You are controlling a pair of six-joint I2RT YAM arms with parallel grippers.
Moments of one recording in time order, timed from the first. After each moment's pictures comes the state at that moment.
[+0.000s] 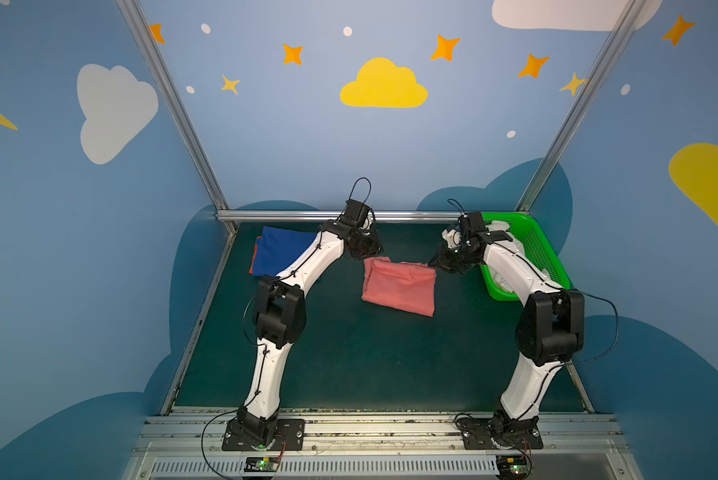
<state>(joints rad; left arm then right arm) -0.46 2.20 2.05 -0.72 0.36 -0.62 0.22 1.89 1.60 -0.80 -0.44 0.41</state>
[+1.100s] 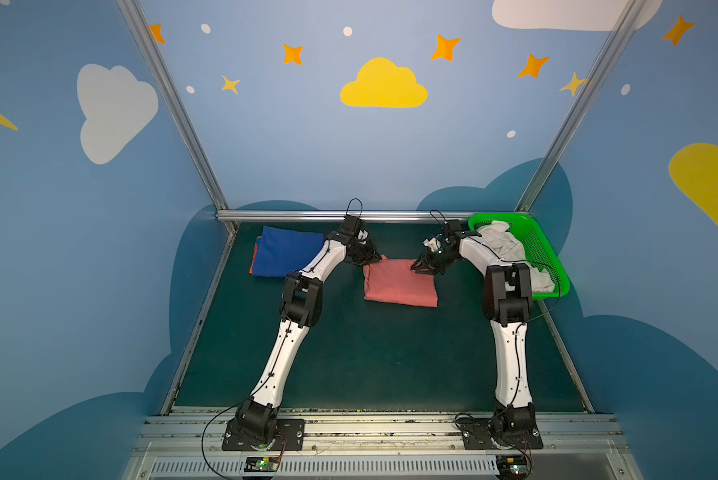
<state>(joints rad) -0.35 2.72 2.49 -0.70 0.55 -0.71 0.18 2.37 1.98 -0.87 -0.67 0.35</state>
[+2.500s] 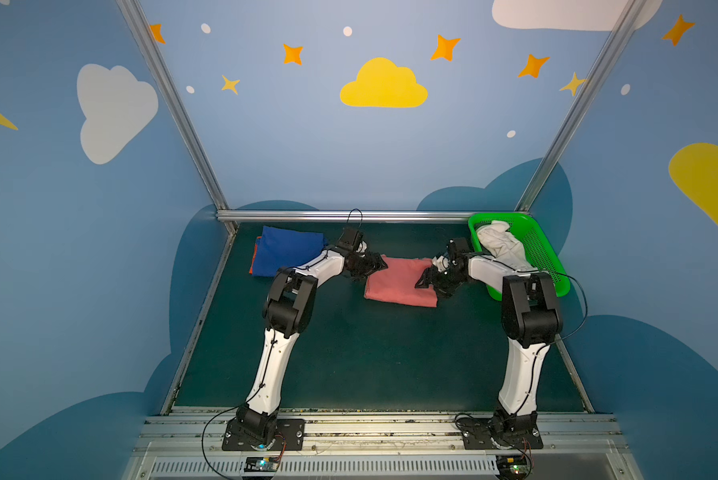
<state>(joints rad) -0.41 2.37 1.83 -0.37 0.50 -0.77 0.22 2.07 1.44 -0.62 -0.50 0.40</state>
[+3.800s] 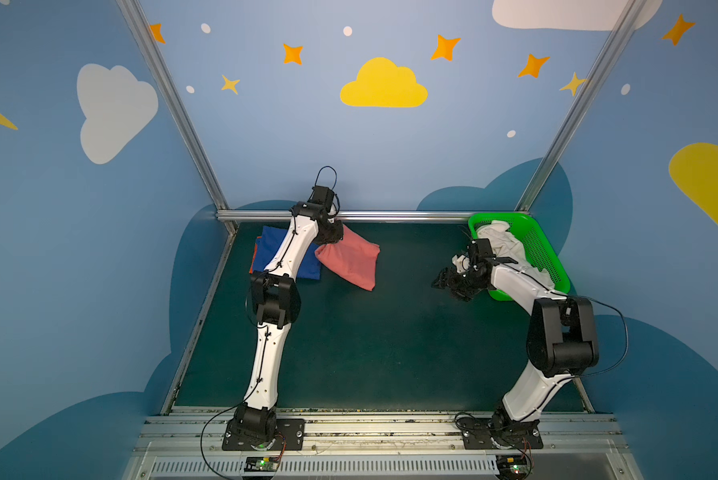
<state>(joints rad) -0.23 2.46 2.57 -1.14 0.08 -0.26 0.14 1.77 1.24 -0.65 -0.42 0.41</state>
